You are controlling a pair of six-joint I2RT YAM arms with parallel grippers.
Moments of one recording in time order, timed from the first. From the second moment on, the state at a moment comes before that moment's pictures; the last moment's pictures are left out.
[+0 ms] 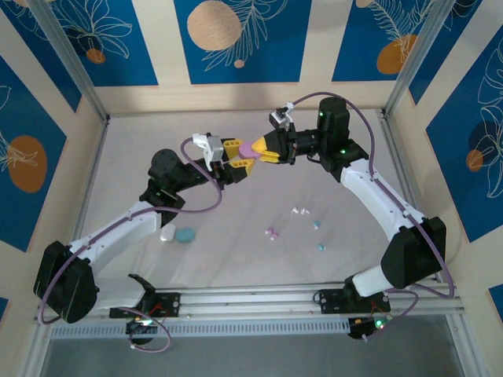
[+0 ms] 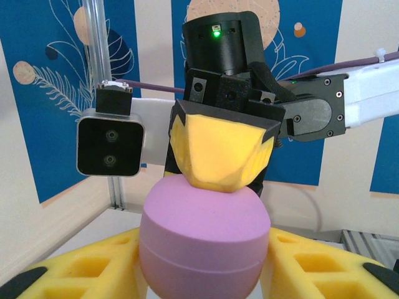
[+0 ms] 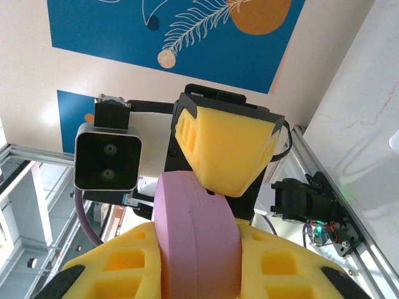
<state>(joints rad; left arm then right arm) -0.59 1.26 0.88 0.63 0.65 -0.12 0.37 1.46 1.29 0.03 -1.34 1.19</state>
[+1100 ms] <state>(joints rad) -0.59 1.27 0.90 0.60 0.65 -0.11 0.36 1.46 1.28 0.06 -1.34 1.21</state>
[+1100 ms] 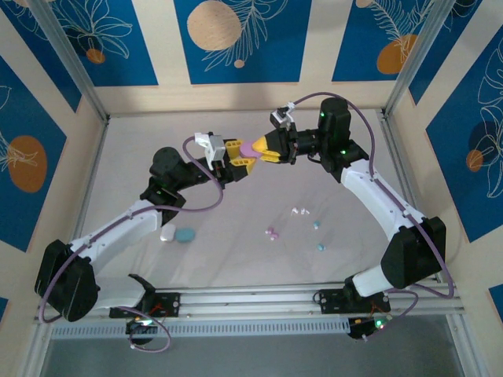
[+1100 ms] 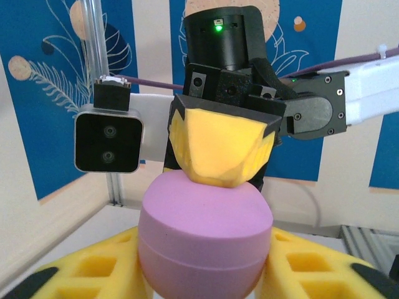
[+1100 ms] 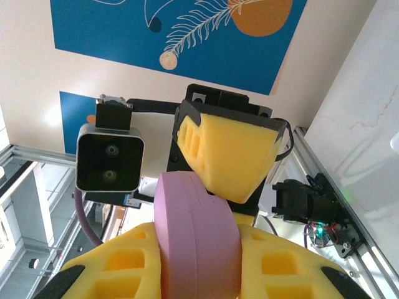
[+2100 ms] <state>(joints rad) -0.60 1.27 0.87 0.60 0.65 -0.19 0.45 1.19 1.29 -0.42 -0.87 0.22</state>
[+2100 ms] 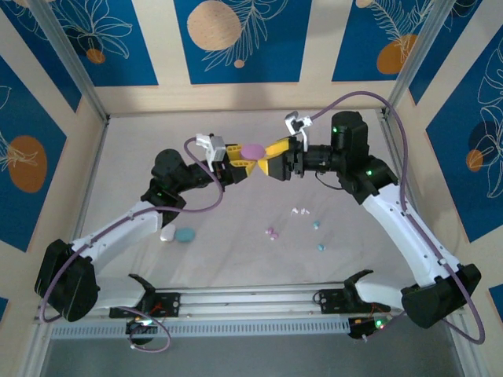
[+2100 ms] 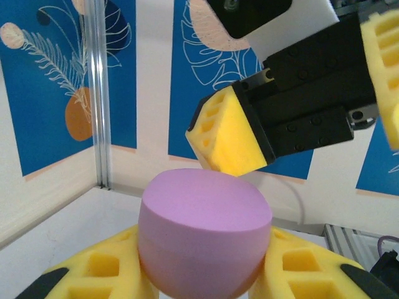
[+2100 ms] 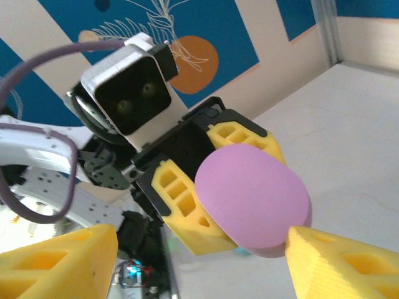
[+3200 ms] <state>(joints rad) -0.61 1.28 0.86 0.58 0.71 -0.21 0.35 1.28 1.34 -0.45 -0.77 0.29</state>
